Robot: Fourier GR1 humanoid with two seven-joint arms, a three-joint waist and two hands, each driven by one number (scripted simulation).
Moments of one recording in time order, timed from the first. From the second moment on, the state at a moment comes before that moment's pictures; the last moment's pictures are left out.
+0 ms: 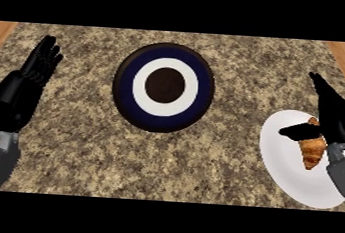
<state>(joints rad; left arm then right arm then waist) -0.25 0.49 -0.10 -1.59 0.25 0.13 0.07 -0.35 -0.66 0.36 -1.32 0.44 -0.33 0.51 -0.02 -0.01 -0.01</state>
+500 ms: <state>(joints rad) -0.27 0.47 -0.09 -1.59 0.23 0.12 0.07 -0.44 -0.71 0.39 -1.47 0.35 0.12 0.97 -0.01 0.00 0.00</state>
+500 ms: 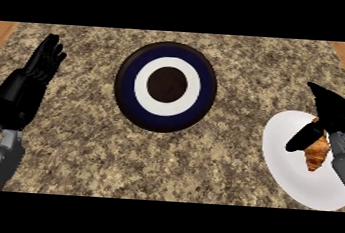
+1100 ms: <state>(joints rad) -0.26 0.44 -0.06 -1.61 0.20 0.08 0.09 -0.40 -0.68 0.35 -1.38 0.45 0.20 1.01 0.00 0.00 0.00</state>
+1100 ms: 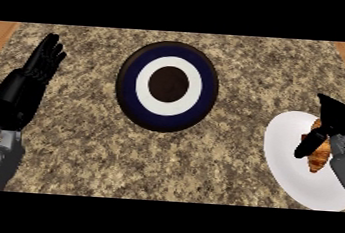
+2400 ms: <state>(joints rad) -0.28 0.36 0.04 -1.58 0.13 -0.02 0.10 -0.36 -0.55 0.21 -1.09 0.72 0.13 0.76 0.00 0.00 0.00</state>
